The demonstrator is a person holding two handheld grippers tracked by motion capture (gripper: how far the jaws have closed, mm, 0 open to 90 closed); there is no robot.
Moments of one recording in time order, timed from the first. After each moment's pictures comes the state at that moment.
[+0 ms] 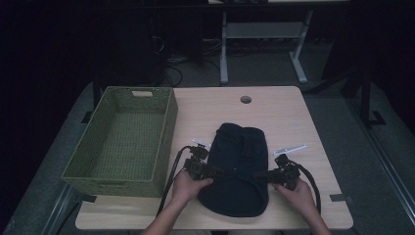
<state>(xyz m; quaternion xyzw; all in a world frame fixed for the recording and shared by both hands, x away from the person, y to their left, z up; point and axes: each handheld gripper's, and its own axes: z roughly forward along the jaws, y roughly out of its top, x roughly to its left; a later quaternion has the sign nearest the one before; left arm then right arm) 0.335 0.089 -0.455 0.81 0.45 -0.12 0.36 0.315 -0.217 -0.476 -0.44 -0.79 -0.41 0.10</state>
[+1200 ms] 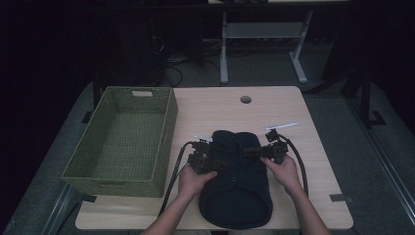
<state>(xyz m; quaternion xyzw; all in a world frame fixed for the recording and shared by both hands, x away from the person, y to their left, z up) 0.356 0.080 -0.462 0.79 0.47 -0.10 0.39 0.381 -0.193 -0.453 -0.46 -0.76 -0.45 0.11</state>
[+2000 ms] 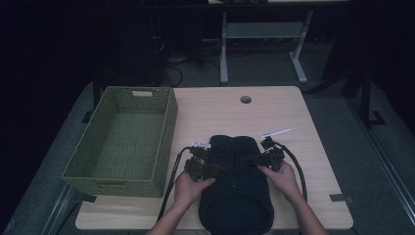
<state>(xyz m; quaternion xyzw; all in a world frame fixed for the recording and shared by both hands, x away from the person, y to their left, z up) 0.331 0.088 -0.450 0.79 0.45 -0.08 0.41 0.365 -0.184 -0.463 -0.44 -0.78 -0.43 0.12</state>
